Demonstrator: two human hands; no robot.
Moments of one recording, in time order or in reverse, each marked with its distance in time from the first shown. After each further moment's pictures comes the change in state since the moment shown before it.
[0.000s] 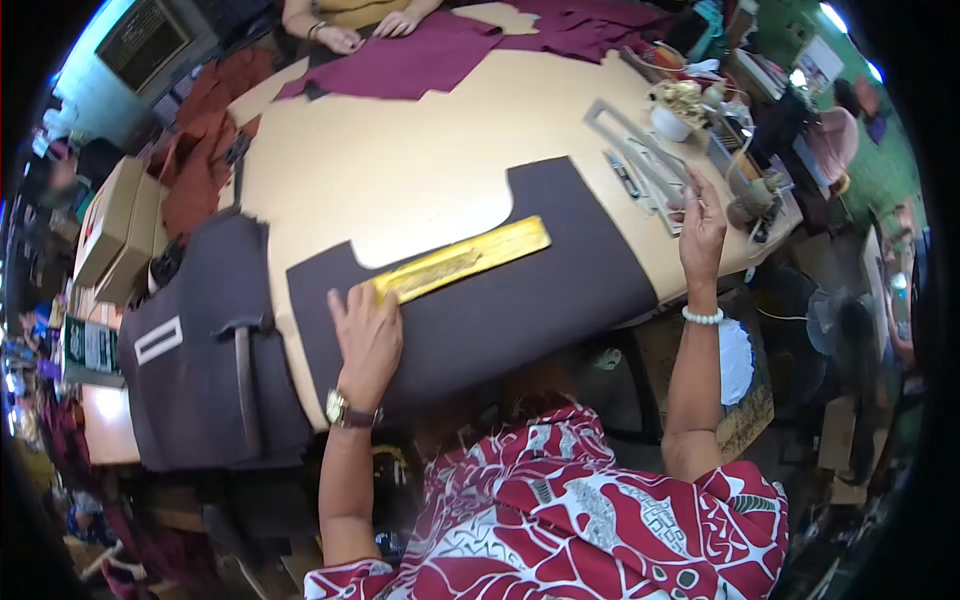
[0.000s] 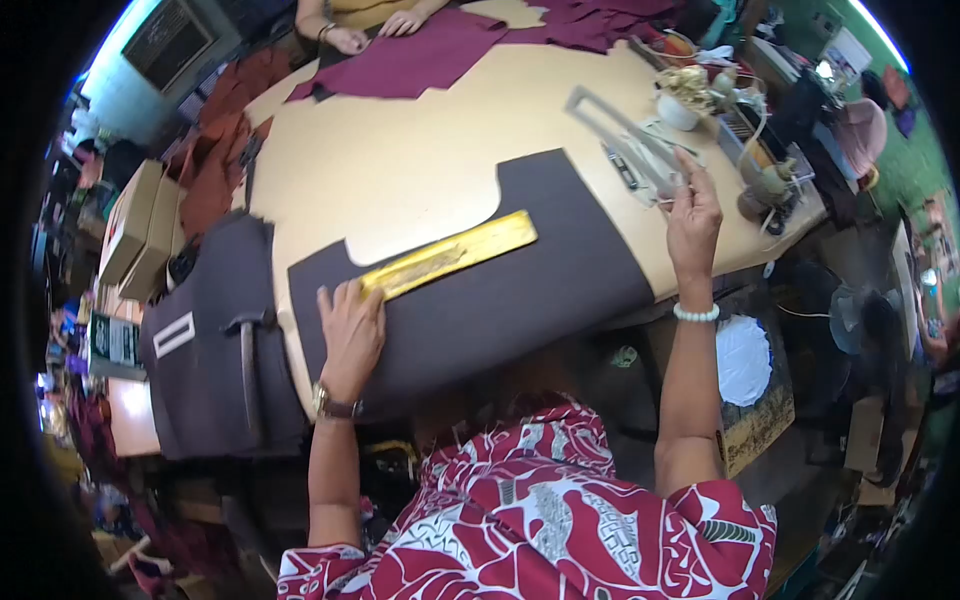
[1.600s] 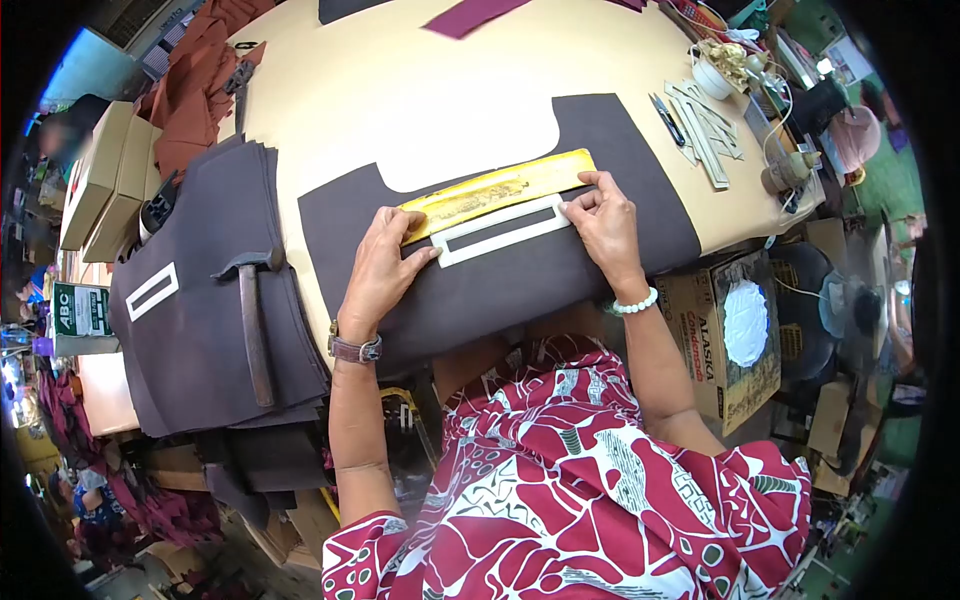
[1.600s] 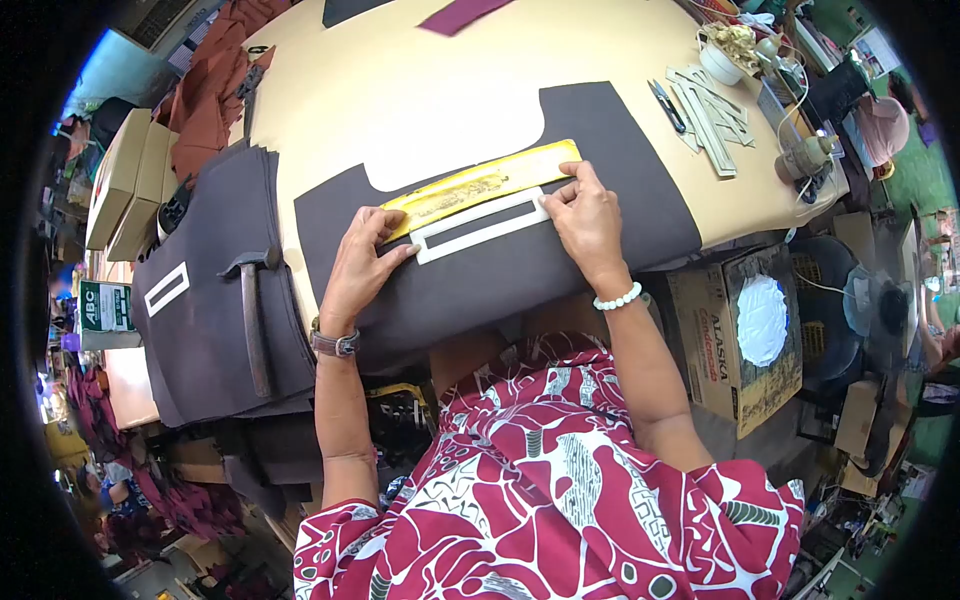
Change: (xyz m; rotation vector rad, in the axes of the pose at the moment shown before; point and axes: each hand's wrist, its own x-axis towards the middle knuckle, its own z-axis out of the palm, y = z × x) left_hand 0.002 -0.031 0.000 -0.733 -0.198 -0.158; right_hand -0.114 -0.019 0.113 -0.271 -0.482 0.217
